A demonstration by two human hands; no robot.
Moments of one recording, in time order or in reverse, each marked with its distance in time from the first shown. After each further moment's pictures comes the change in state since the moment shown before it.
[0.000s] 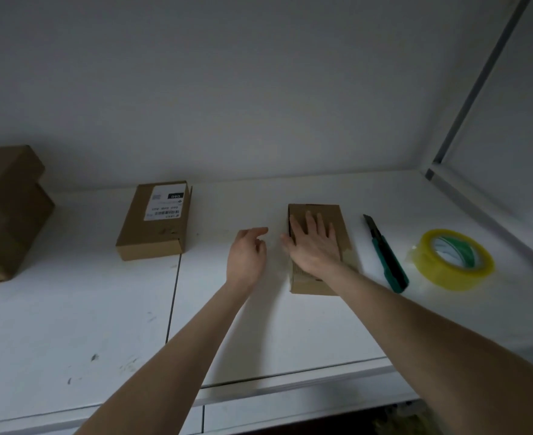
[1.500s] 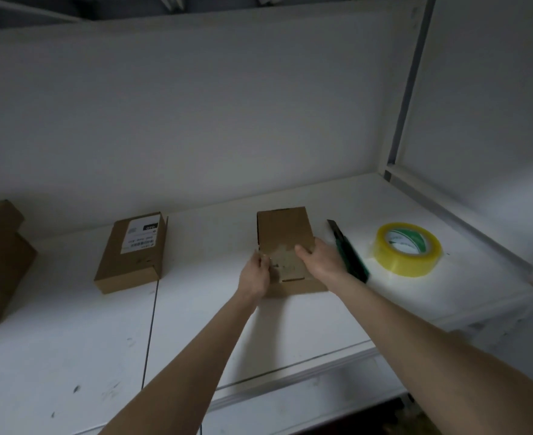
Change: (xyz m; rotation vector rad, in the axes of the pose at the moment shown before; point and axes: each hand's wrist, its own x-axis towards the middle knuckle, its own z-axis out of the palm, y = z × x) left_hand -0.020 0.046 0.047 -0.170 -0.244 -0.193; right_hand -0.044 0.062 -0.022 0.630 0.049 0.334
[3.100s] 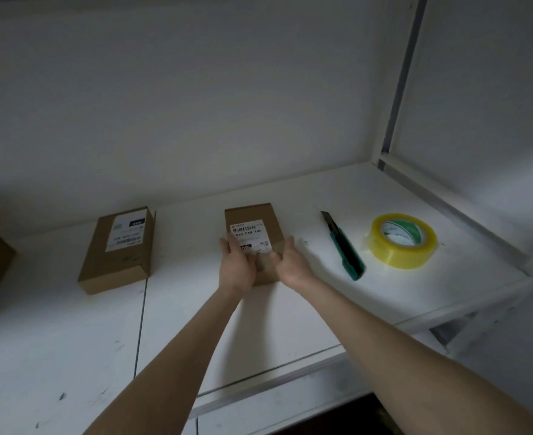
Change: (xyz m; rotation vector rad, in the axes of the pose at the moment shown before) left_hand 0.028 -0.015 -0.011 0.289 0.113 0.040; right_hand -0.009 -0.019 0.037 -0.032 -0.116 -0.065
